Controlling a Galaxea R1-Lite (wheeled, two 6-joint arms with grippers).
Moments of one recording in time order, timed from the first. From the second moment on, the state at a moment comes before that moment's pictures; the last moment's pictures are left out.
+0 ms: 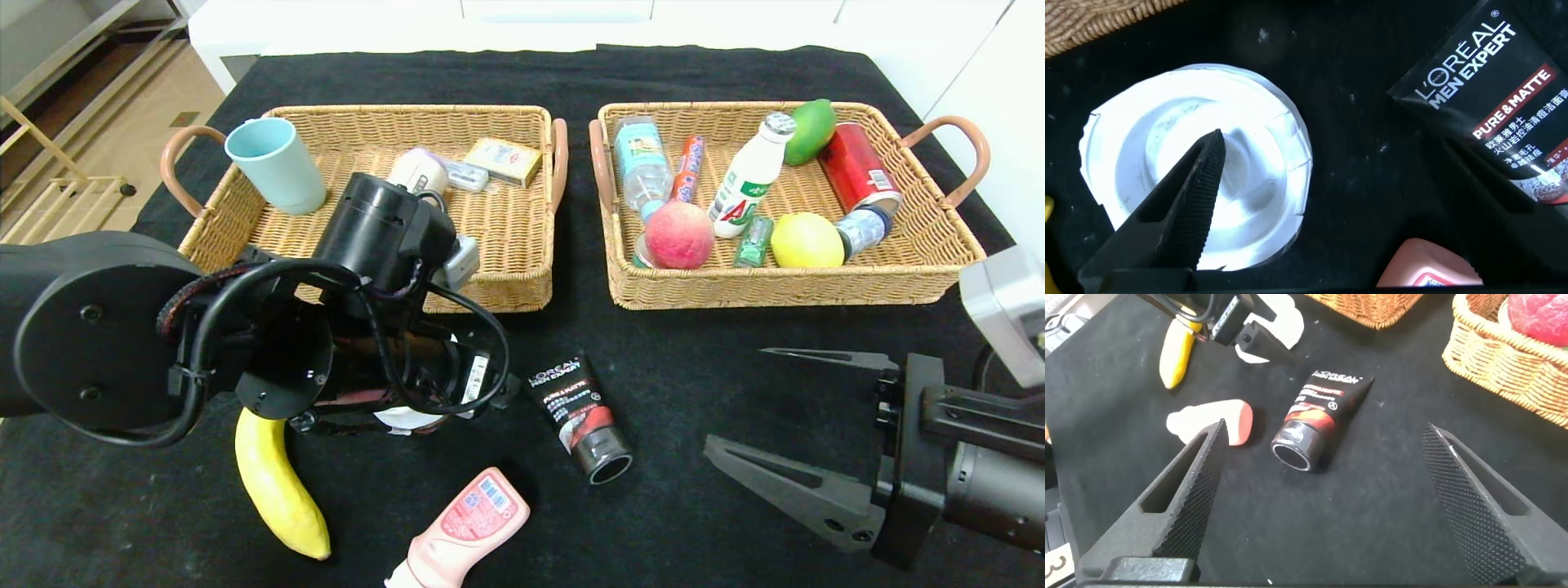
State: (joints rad) left arm -0.65 1.72 -1.29 0.28 0.28 -0.16; right arm 0.65 1.28 -0.59 -0.57 0.25 -0.05
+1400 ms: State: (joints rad) left arm -0.65 1.73 -1.26 0.27 0.28 -0.16; right arm 0.63 1.30 -0.59 -0.57 0.25 -0.06
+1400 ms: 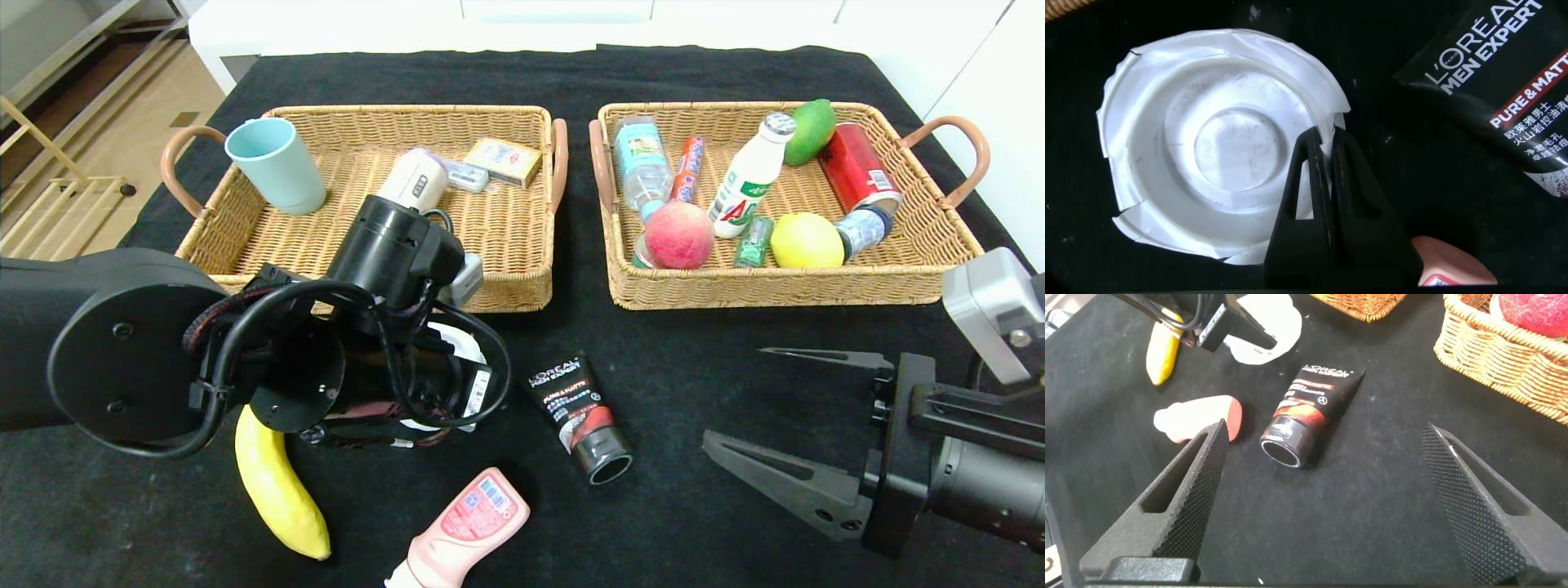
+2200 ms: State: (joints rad) left arm -0.68 1.62 -1.29 0.41 0.35 -0.14; right arm 0.64 1.30 -0.59 -0.57 0.25 -0.06
